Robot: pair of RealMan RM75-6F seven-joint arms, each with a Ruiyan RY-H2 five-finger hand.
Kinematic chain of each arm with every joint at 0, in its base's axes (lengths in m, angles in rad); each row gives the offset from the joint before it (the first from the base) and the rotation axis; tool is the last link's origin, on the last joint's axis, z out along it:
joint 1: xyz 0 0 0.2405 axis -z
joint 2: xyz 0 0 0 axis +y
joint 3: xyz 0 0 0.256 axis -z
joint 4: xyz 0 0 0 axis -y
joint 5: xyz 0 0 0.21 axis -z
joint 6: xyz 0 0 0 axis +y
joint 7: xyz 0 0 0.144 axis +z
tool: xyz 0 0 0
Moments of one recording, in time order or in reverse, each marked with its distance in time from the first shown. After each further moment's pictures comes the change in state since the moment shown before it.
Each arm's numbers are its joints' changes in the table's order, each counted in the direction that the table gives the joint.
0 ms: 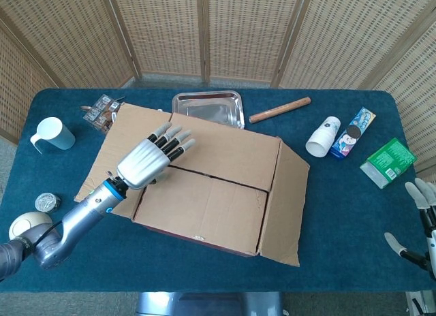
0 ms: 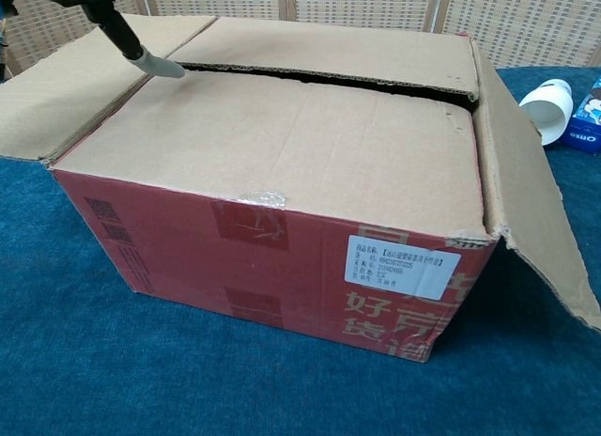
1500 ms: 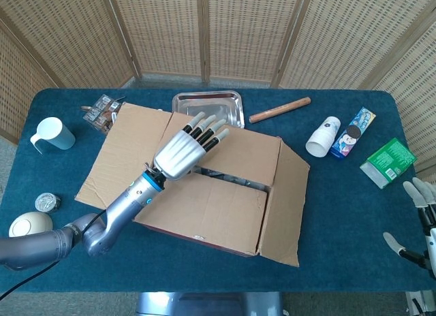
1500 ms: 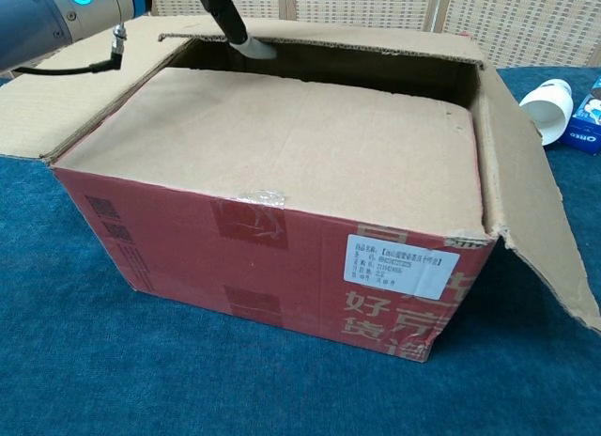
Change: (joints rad) left arm 0.156 -0.228 0.068 -0.146 0.134 0.019 0.148; right arm -0.008 0.005 0.006 -0.005 -0.006 -0.018 0.033
